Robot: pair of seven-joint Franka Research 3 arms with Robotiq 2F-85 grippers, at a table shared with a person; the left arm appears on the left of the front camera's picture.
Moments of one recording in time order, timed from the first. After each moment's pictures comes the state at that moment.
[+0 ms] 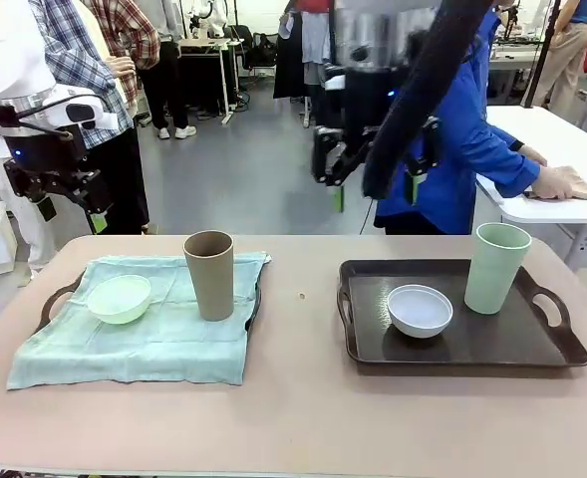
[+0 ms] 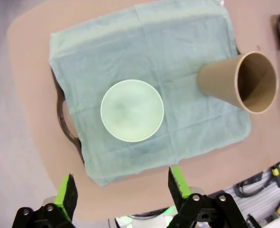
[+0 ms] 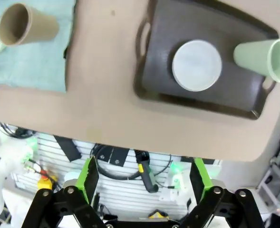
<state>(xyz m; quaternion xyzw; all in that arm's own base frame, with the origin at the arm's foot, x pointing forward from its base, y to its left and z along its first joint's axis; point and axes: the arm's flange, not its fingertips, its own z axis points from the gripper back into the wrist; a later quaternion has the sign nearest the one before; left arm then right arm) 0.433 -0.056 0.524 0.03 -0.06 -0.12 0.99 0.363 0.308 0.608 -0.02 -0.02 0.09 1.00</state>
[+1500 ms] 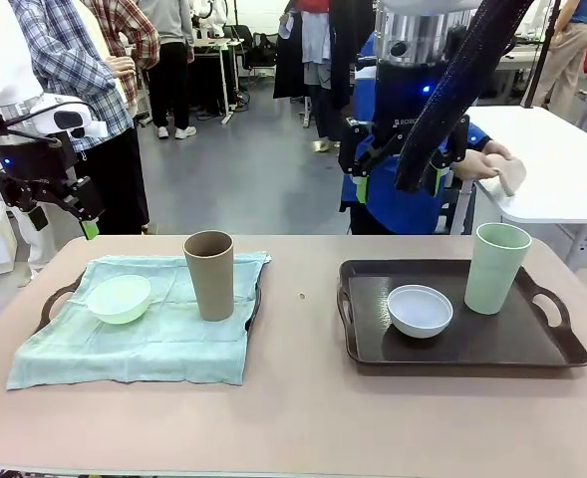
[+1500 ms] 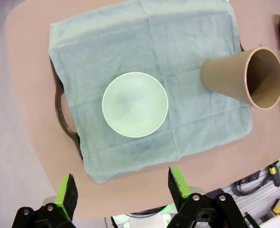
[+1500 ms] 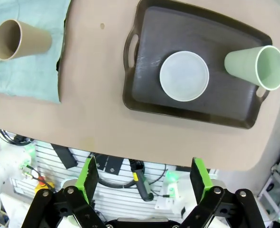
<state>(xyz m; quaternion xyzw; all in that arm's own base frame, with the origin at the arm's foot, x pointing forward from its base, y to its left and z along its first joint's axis) 0.429 -0.042 0.516 0.02 -0.05 -0.11 0.99 0.370 0.286 0.608 -0.01 -0.04 0.09 1.00</state>
